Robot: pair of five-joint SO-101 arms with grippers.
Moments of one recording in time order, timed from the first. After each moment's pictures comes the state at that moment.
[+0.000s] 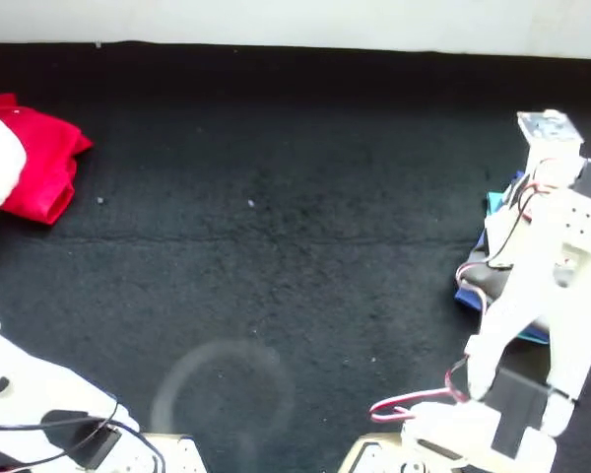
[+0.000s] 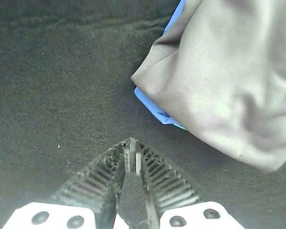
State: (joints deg) left arm -61.1 32.7 -35.8 74.0 -57.3; right arm 18.5 -9.1 -5.8 100.4 24.1
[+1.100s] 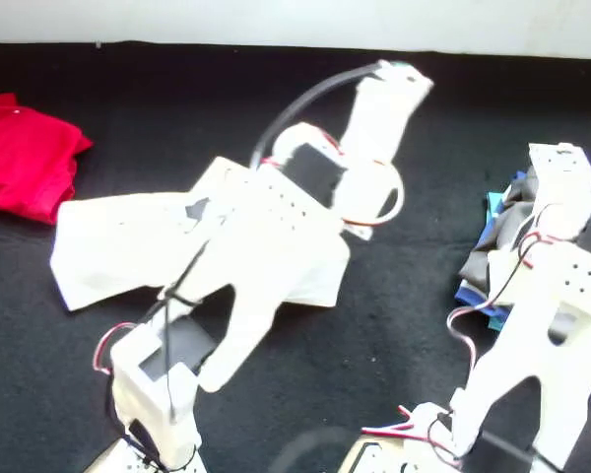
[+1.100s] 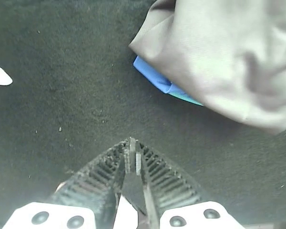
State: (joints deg) left arm 35.5 15.3 -35.7 85.5 -20.1; right arm 22.1 -26.1 9.1 100.4 24.1
